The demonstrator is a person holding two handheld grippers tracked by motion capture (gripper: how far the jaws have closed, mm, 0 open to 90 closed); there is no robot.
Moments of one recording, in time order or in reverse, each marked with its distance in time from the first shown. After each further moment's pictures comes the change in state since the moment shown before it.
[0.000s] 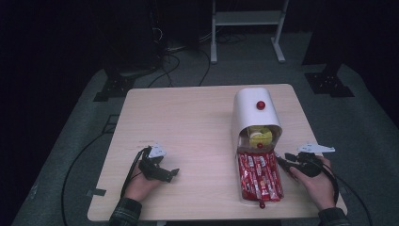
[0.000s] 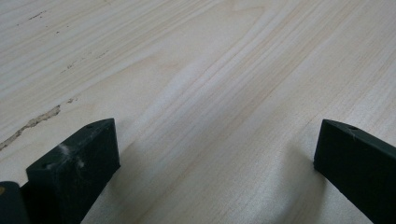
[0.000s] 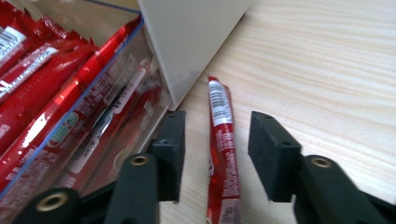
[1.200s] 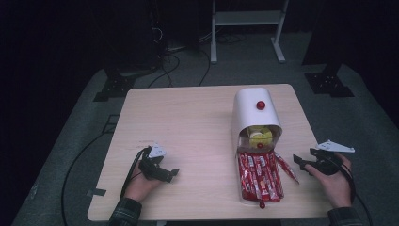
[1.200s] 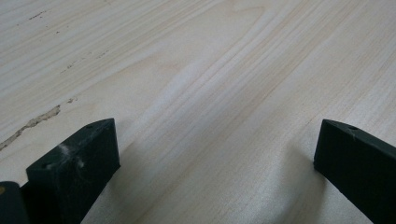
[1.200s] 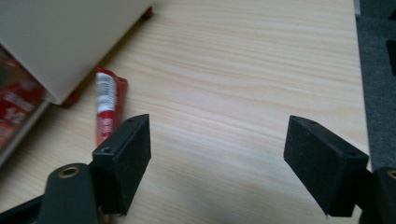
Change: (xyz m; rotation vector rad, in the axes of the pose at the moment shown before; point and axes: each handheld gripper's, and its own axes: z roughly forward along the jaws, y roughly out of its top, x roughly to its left) left arm 0.000 0.000 0.000 0.000 0.000 0.000; right arm -0.049 -0.013 -0.015 -0.024 -0.166 0.048
